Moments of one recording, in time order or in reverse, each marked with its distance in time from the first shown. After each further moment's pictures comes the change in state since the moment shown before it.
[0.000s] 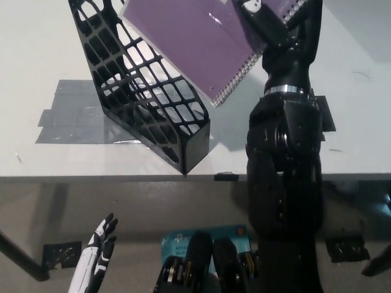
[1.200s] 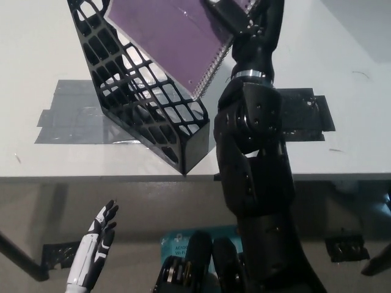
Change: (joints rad) left_arm -0.048 0.011 -0.001 -0.002 0.001 0.000 -0.003; right_arm -0.098 0.003 0.028 0.259 -0.055 -0.117 -0.081
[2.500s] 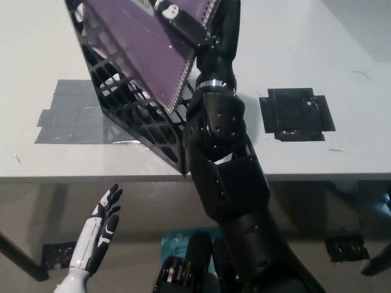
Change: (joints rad) left_arm -0.060 0.007 -0.003 0.000 0.009 0.000 -0.013; right_arm -0.013 0.007 0.124 0.166 0.003 -0.087 -0.058
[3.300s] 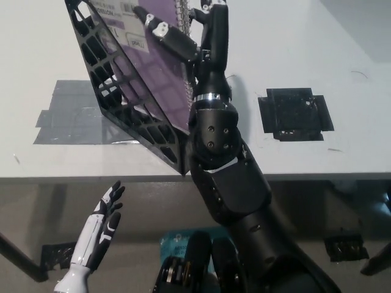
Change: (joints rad) left_arm -0.017 0.000 0.004 0.000 0.001 0.000 -0.020; right_arm 0.012 -0.068 0.117 0.103 -0.139 -0.148 0.031
